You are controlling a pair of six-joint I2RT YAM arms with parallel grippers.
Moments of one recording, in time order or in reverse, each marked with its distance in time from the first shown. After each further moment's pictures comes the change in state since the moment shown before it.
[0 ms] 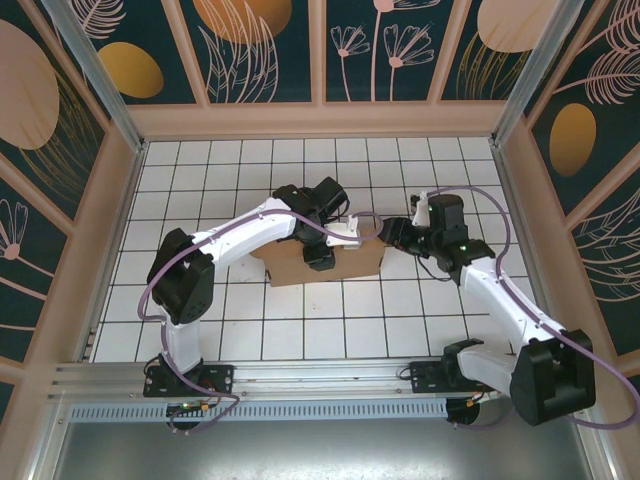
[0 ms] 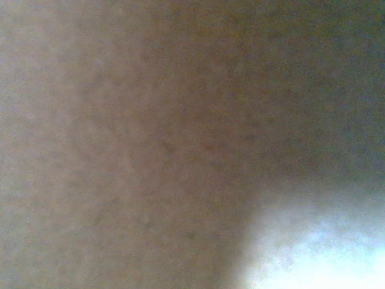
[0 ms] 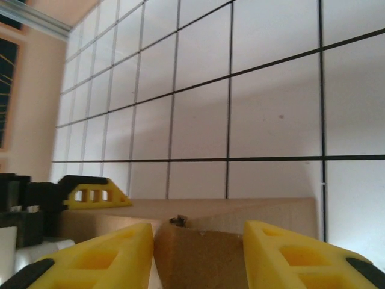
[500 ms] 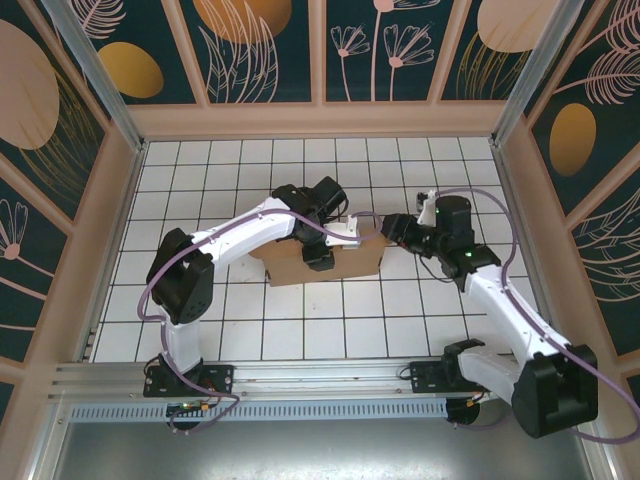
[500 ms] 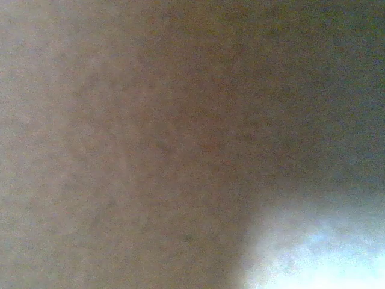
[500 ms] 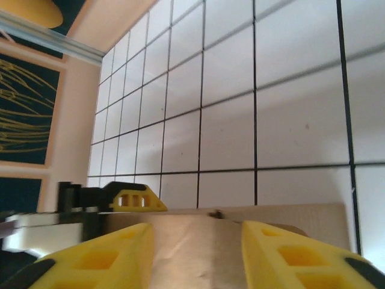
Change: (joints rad) left arm 0.005 -0.002 -0.005 0.003 0.007 0.014; right arm -0.016 -0.079 0.014 0.014 -0.006 0.077
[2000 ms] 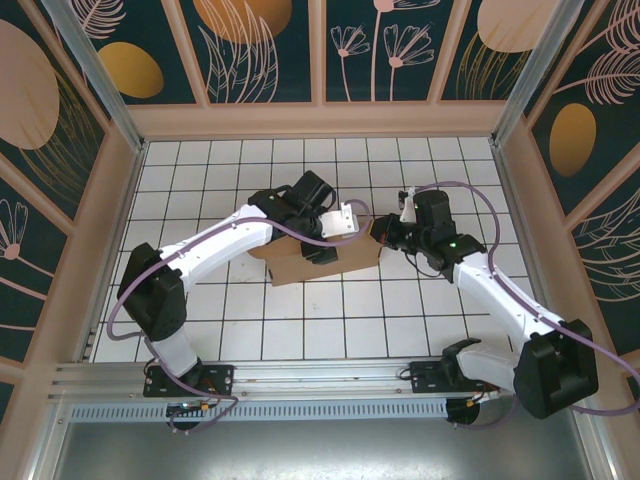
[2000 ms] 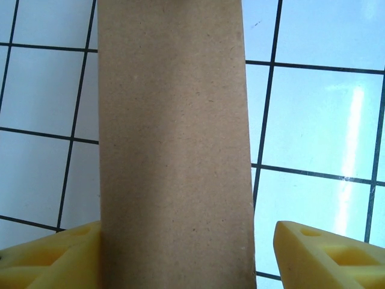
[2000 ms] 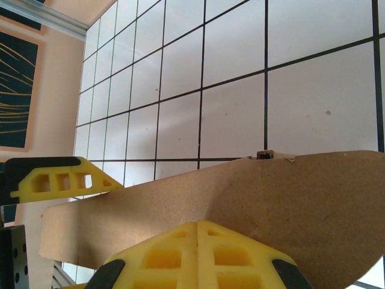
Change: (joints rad) left arm 0.012 -0.188 -0.131 0.220 0.054 -0.051; right arm 0.123 0.123 0.056 -0.014 0.076 0.015
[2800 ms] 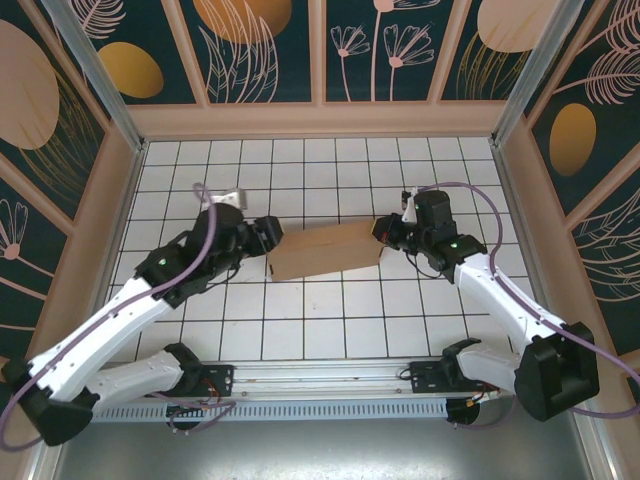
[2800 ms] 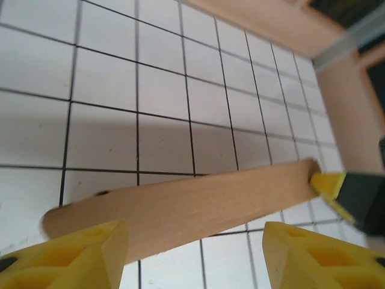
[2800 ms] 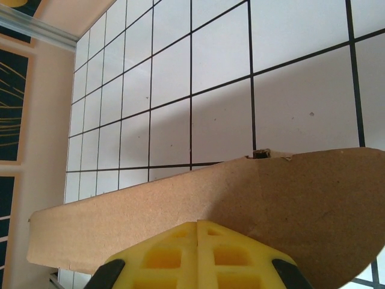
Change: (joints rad) left arm 0.047 -0.781 -0.449 0.126 -0.408 -1.486; right arm 0.002 -0.016 0.003 -0.028 0.049 0.026
